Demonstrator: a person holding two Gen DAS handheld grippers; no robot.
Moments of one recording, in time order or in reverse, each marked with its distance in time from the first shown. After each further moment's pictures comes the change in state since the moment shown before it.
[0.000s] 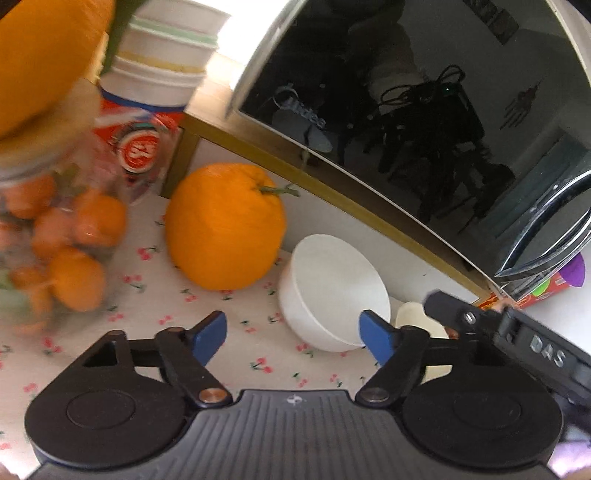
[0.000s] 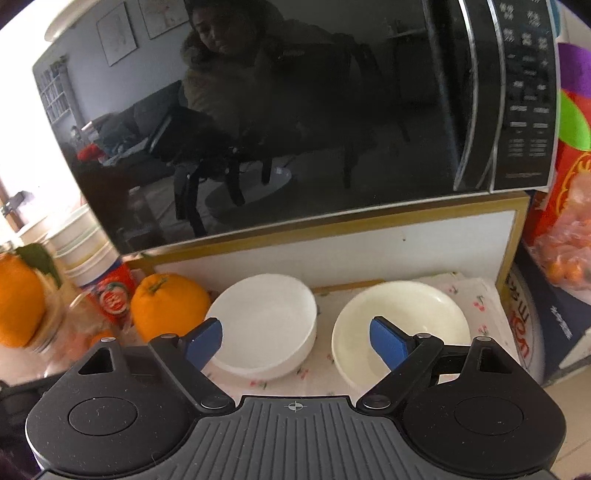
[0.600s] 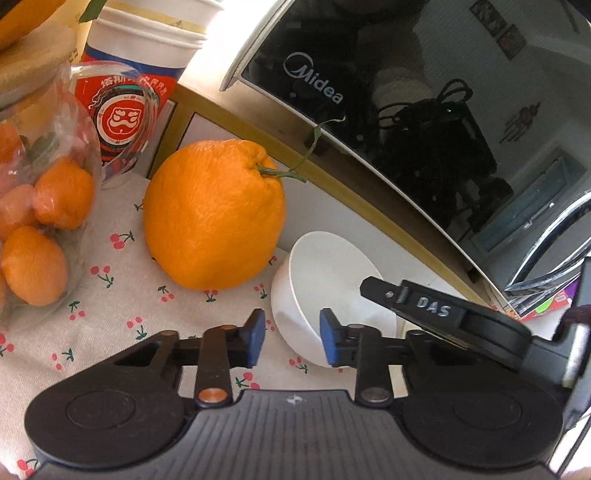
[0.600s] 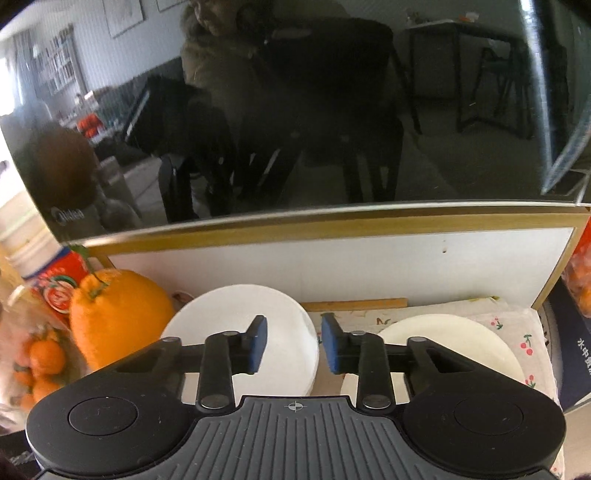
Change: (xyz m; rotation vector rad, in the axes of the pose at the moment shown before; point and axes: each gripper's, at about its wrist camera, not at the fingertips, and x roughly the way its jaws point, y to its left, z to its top) left arm 0.008 0.000 -0.004 -0.058 -0.008 -0.032; right arm 0.079 0.013 0.007 -0.096 0.068 -0.047
